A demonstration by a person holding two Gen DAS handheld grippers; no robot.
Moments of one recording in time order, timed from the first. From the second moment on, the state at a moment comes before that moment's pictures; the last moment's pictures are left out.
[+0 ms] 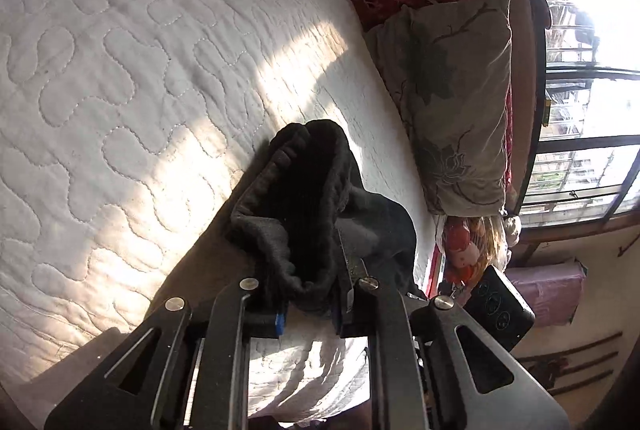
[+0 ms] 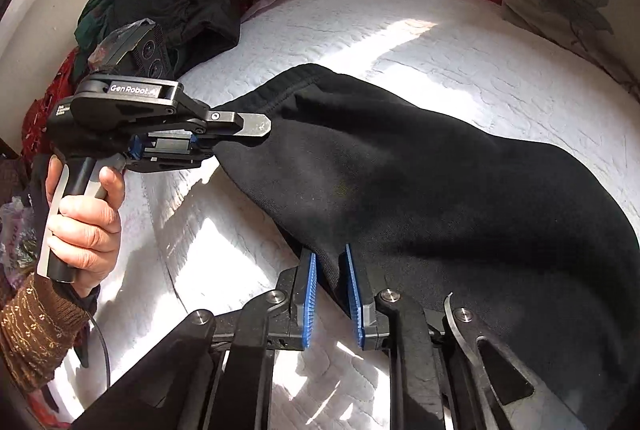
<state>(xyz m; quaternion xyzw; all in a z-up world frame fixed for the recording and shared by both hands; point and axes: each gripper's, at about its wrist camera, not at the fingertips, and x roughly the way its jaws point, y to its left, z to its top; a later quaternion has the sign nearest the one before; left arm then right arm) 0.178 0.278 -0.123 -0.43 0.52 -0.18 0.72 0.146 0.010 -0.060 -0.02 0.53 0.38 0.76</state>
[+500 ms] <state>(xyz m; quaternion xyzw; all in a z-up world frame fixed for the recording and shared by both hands) 0.176 0.241 -0.072 -0.34 0.47 -0.20 0.79 0.136 0.009 -0.078 0.02 0.54 0.37 0.76</state>
